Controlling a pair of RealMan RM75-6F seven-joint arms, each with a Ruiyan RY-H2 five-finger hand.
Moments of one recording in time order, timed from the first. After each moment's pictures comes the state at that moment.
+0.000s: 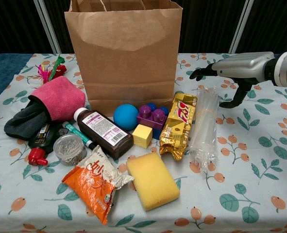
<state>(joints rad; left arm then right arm) -0.26 -1.20 -0.06 -1.45 1.53 1.52 -0.05 0.82 -1.39 0.17 -1.38 -1.23 0.56 -0.27</state>
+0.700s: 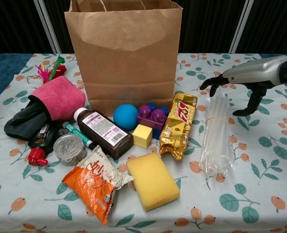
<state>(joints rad) -0.25 -1.19 -0.07 -1.46 1.54 1.49 -0.07 0.88 -1.24 0.08 -1.54 -1.07 0.50 -0.29</state>
